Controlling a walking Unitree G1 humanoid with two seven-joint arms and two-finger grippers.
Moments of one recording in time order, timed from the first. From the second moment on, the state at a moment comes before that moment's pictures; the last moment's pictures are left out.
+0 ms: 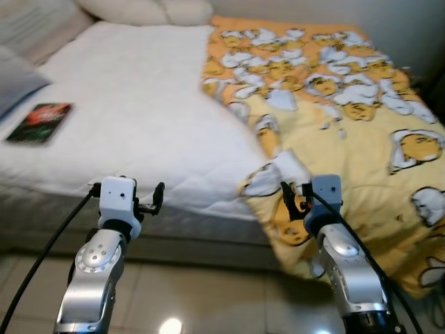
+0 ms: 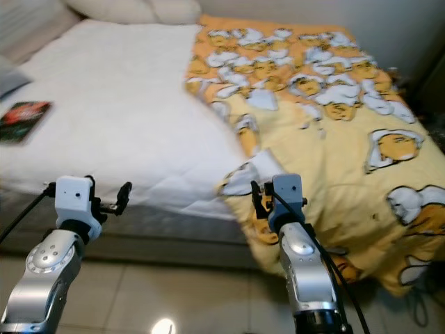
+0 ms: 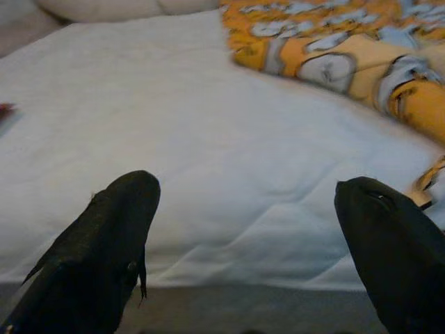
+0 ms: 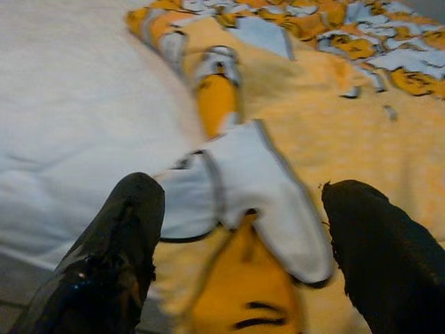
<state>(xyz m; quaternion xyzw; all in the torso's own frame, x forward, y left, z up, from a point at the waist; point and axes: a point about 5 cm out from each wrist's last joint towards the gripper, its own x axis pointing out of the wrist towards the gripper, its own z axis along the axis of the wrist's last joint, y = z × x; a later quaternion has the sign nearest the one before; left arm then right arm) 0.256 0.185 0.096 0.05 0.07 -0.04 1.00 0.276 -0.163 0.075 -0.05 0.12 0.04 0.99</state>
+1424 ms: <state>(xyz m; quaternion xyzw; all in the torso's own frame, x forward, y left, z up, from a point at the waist) 0.248 0.191 0.103 0.17 0.13 -0.23 0.95 0.356 -0.146 0.071 -0.12 0.25 0.01 0.96</state>
